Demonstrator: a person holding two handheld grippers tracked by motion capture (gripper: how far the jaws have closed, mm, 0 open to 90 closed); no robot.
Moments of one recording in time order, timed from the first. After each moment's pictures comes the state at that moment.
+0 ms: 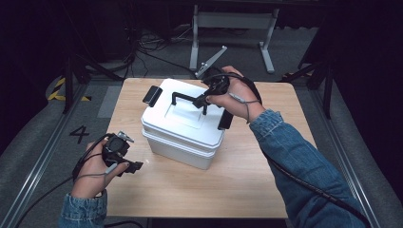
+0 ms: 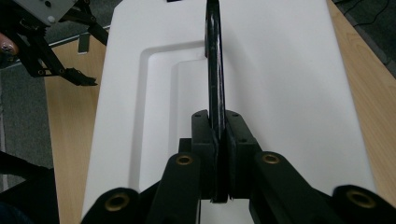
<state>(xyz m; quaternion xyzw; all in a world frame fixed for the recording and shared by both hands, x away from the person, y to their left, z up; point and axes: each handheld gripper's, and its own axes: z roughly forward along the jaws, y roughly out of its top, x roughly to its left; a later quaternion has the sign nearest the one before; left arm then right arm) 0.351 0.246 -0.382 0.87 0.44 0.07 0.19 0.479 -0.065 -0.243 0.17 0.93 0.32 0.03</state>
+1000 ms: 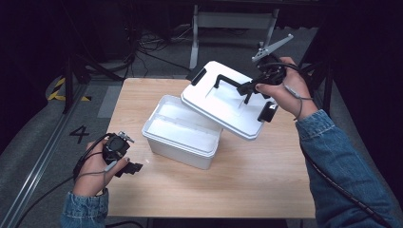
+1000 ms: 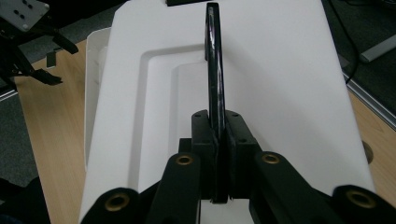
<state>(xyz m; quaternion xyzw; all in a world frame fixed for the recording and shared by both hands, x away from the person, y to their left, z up) 0.354 0.249 -0.385 0.88 0.43 0.06 0.18 0.474 -0.187 -0.210 0.26 0.89 0.36 0.07</state>
